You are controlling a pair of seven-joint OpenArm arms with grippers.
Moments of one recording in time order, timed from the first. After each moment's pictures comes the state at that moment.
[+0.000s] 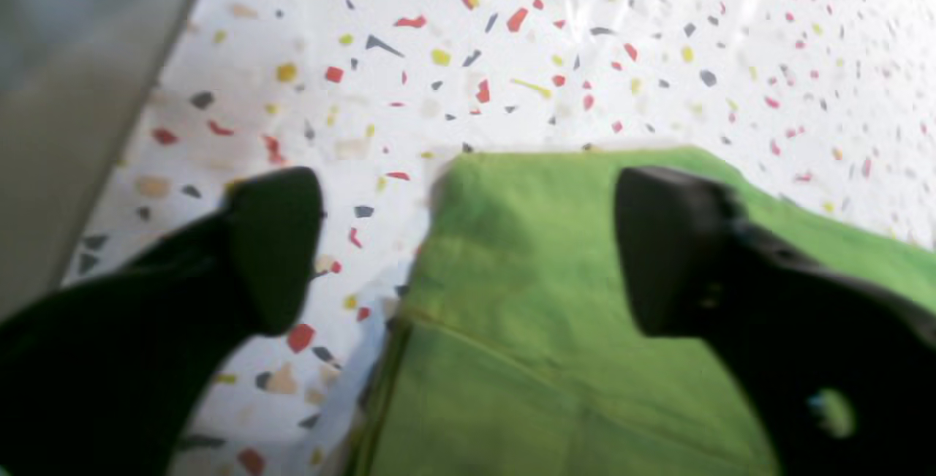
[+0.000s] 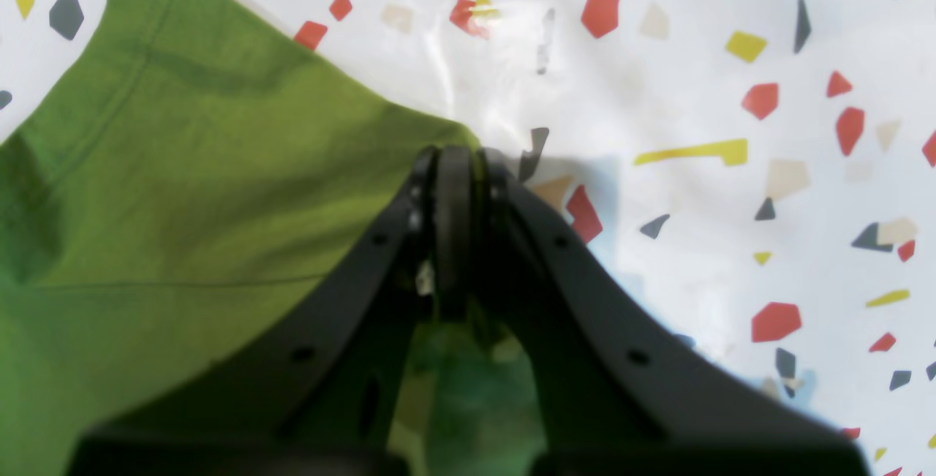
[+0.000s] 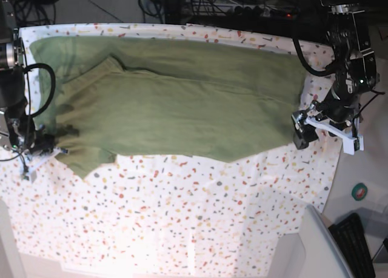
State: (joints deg) left arm 10.4 -16.0 -19.9 91.9 -30.6 -6.1 39.0; right arm 26.2 21.8 -8.5 26.0 27.8 10.8 -23.2
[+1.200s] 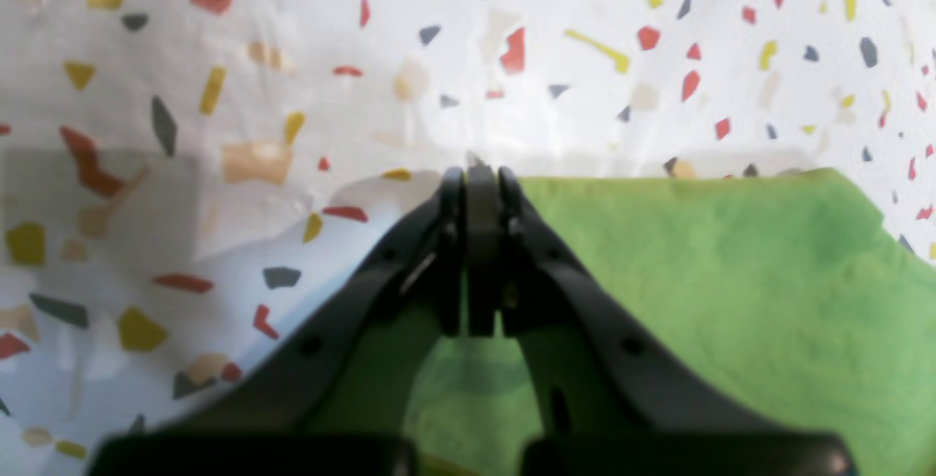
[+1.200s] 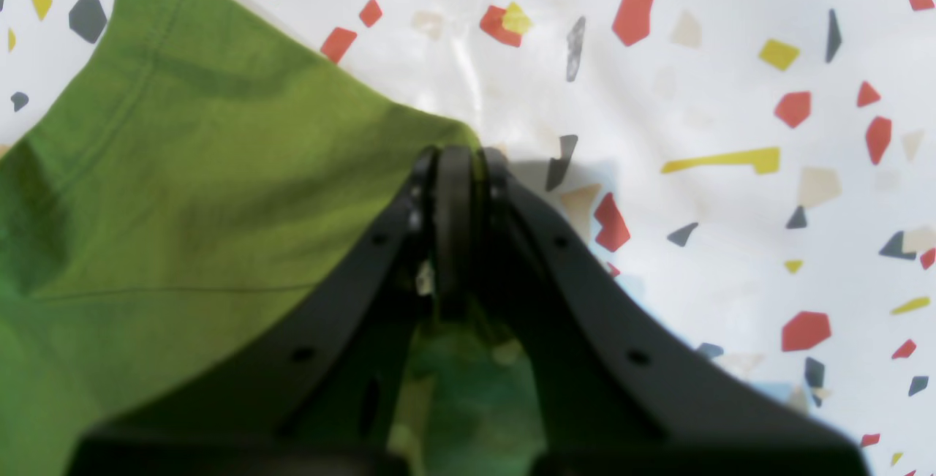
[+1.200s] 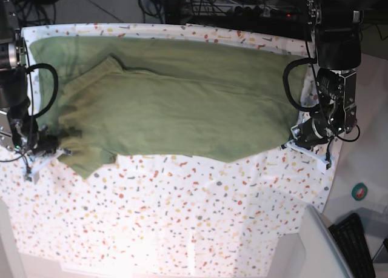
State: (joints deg) left arm -10.7 -18.0 -8.6 57.3 -30.2 -5.9 38.5; right arm 26.2 21.0 -8.7 26.2 27.8 10.7 -22.9
